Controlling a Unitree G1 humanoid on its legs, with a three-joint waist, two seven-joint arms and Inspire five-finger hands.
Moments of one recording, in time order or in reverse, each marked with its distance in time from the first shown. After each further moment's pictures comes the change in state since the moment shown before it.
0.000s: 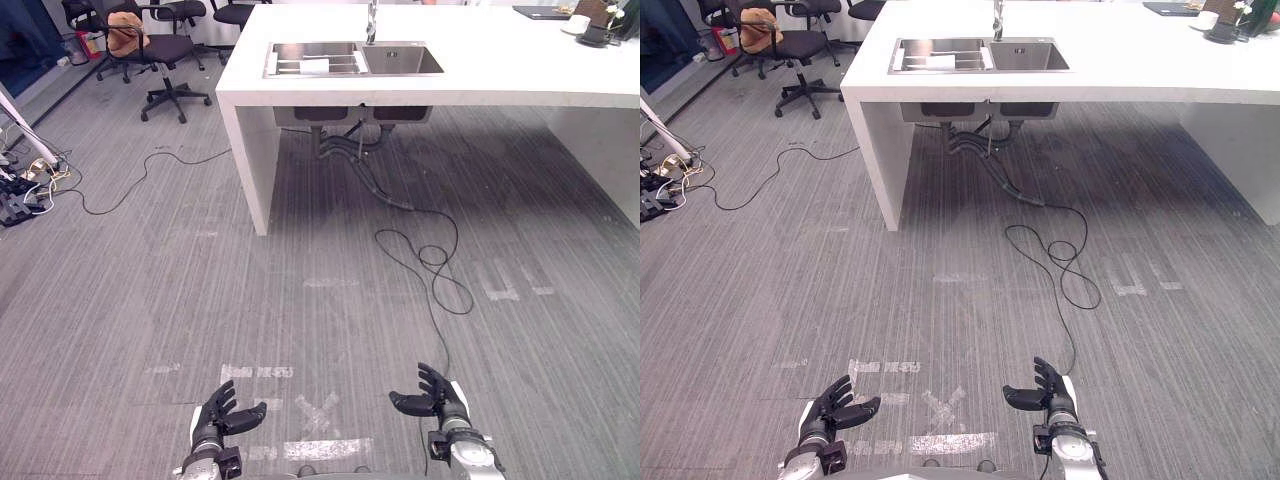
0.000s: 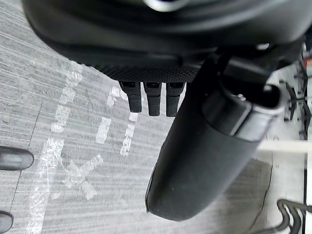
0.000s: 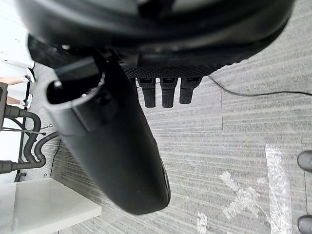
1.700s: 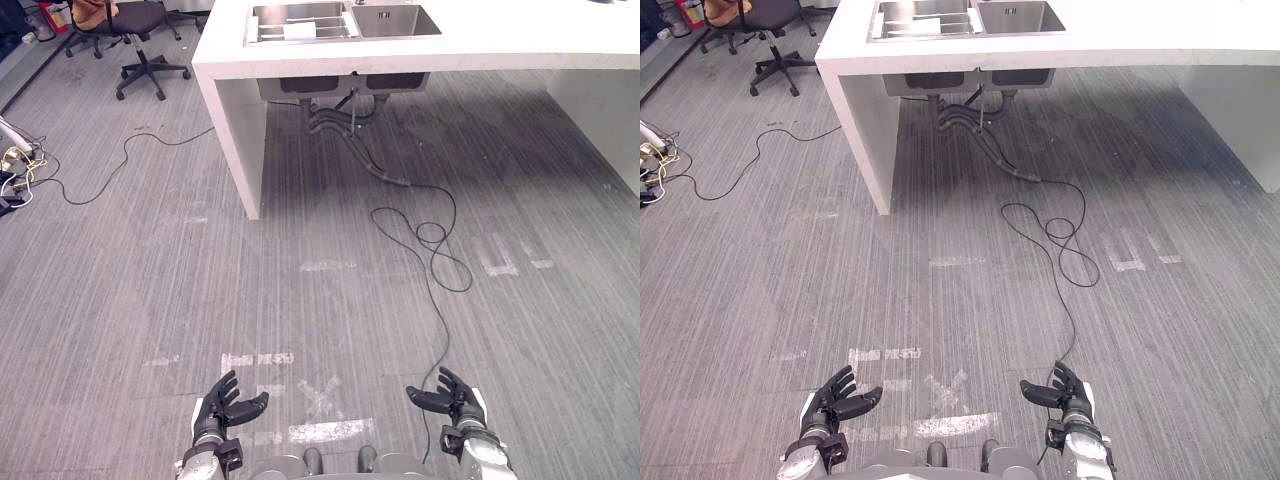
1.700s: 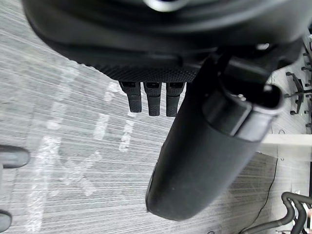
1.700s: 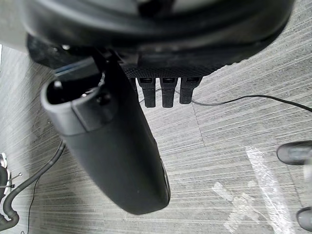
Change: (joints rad) left arm -0.006 0.005 -0.043 -0.085 -0.044 0.007 -0.021; right arm -0.047 -0.004 -0.105 0.078 0.096 0.017 -0.004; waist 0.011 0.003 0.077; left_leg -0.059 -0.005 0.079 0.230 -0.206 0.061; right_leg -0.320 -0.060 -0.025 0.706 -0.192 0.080
